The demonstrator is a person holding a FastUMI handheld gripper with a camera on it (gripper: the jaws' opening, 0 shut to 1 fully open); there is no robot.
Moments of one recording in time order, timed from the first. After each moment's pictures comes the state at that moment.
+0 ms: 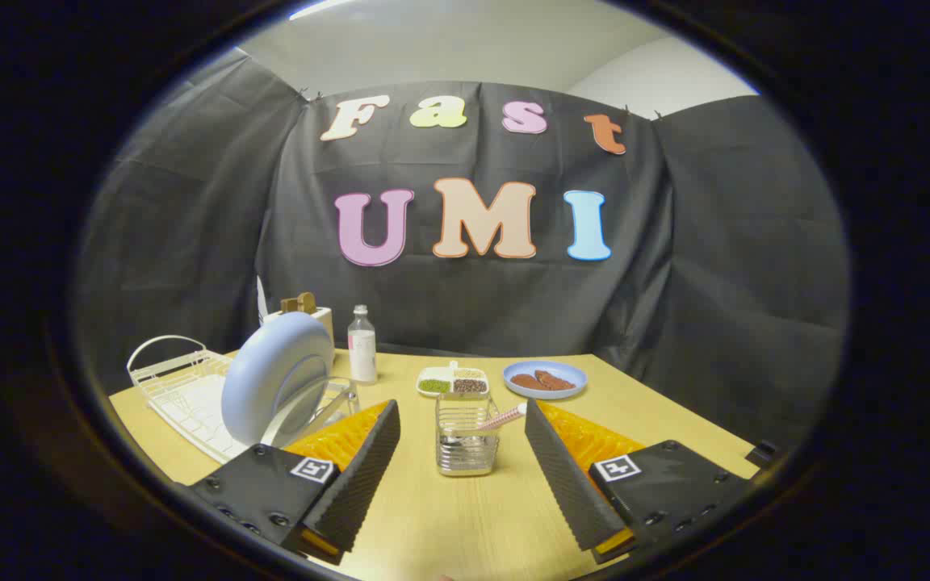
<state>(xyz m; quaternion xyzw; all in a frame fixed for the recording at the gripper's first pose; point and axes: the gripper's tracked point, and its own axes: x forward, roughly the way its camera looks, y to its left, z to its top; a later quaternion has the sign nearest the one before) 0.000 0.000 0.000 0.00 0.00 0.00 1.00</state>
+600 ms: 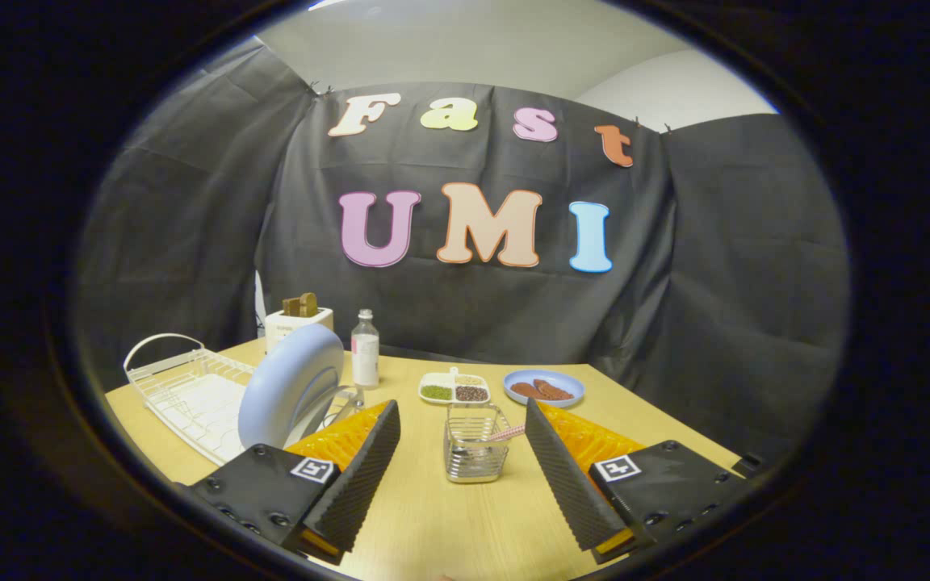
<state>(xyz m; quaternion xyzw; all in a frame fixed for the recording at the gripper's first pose) 0.001 0.020 0.028 -0.03 0.00 -0.02 1.00</state>
